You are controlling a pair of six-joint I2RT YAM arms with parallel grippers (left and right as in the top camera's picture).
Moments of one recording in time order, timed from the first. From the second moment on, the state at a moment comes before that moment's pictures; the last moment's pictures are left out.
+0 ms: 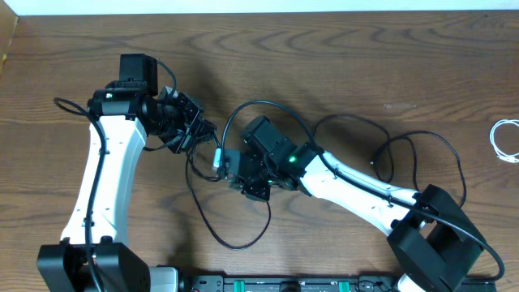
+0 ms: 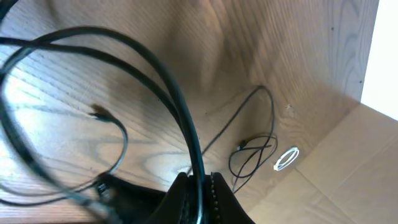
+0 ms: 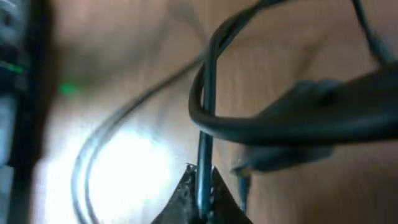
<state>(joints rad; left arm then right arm) 0.02 1.54 1.34 -1.10 0.59 -0.86 0.85 1.80 1.18 -0.41 -0.47 -0.40</state>
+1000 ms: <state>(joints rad) 0.01 1.54 1.34 -1.11 0.39 -0.83 0.34 1.80 1.18 -0.55 -0.16 -0.11</state>
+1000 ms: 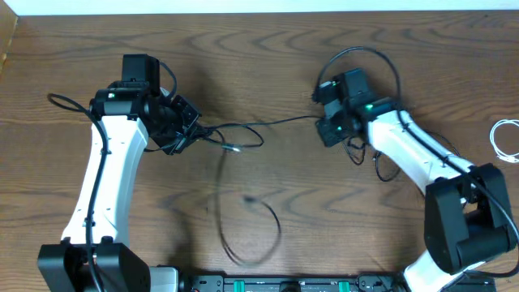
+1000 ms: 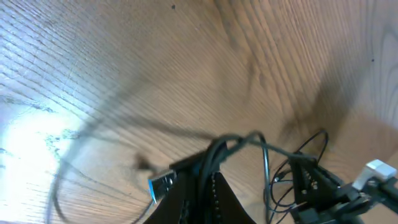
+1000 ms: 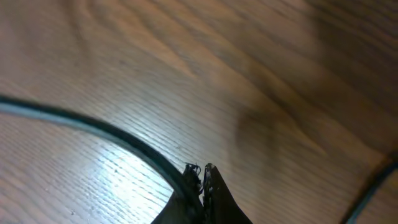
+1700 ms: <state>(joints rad) 0.08 1.54 1.34 -1.14 0.31 -0.83 0.22 1.80 1.18 -0.59 -0.23 0.01</state>
